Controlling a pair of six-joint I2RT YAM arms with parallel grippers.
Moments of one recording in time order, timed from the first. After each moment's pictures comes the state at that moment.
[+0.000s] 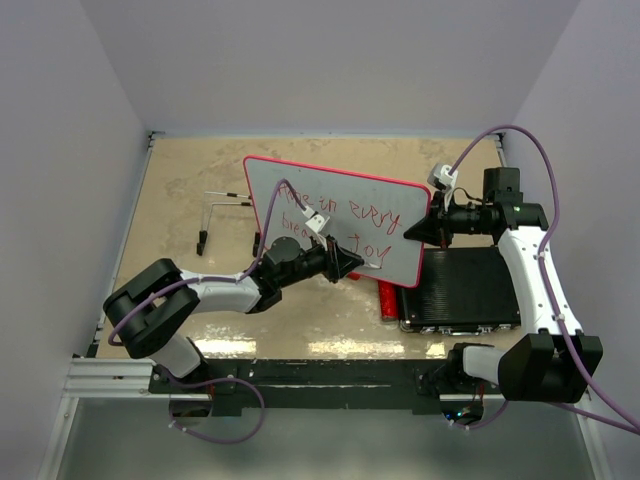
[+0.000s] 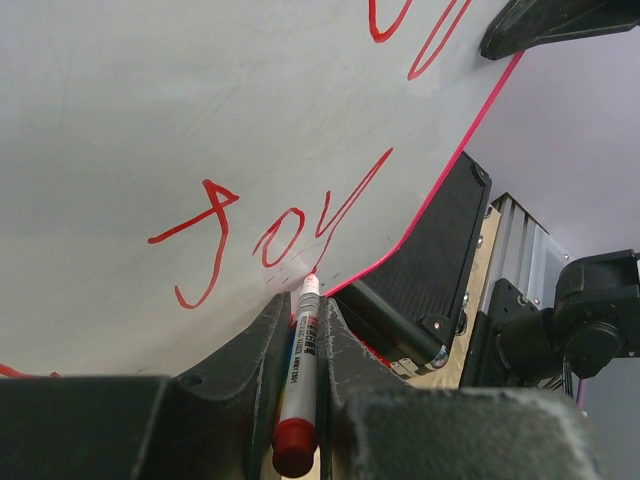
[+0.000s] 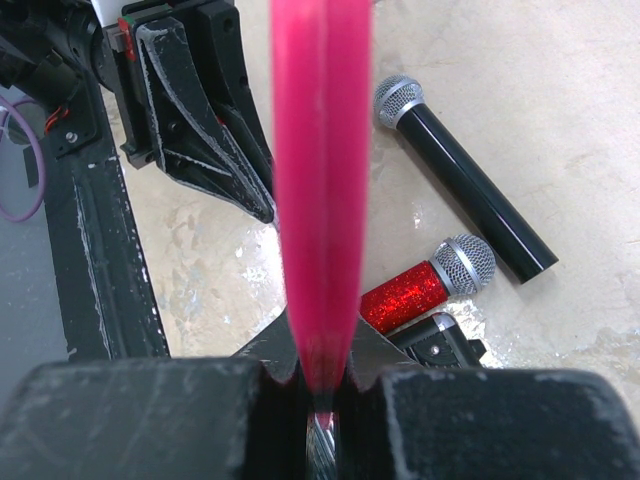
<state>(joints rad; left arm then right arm) -0.87 1.57 0.62 0.86 0.21 -0.50 -0.05 1.23 1.16 -0.92 -1.09 -0.69</state>
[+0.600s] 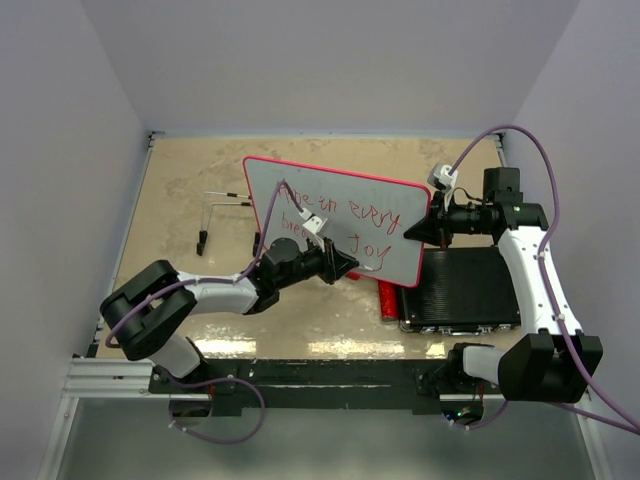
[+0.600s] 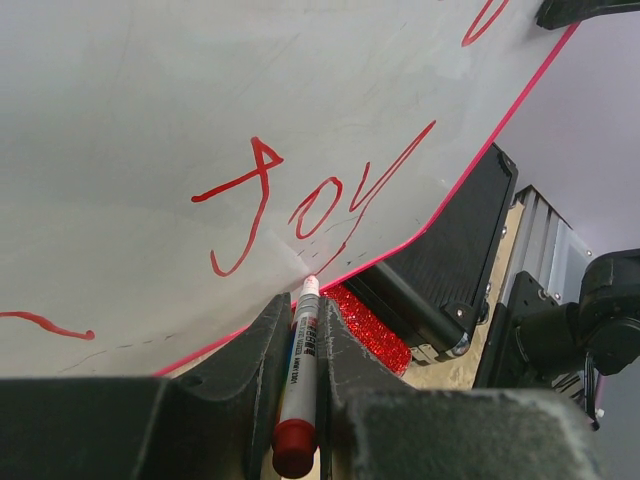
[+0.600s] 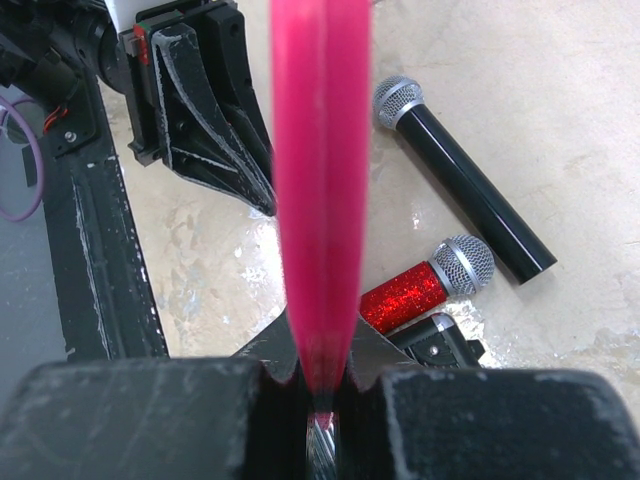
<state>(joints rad) -0.86 1.56 0.60 0.82 0.19 -0.50 -0.05 1.23 1.16 -0.92 -1.09 -0.69</state>
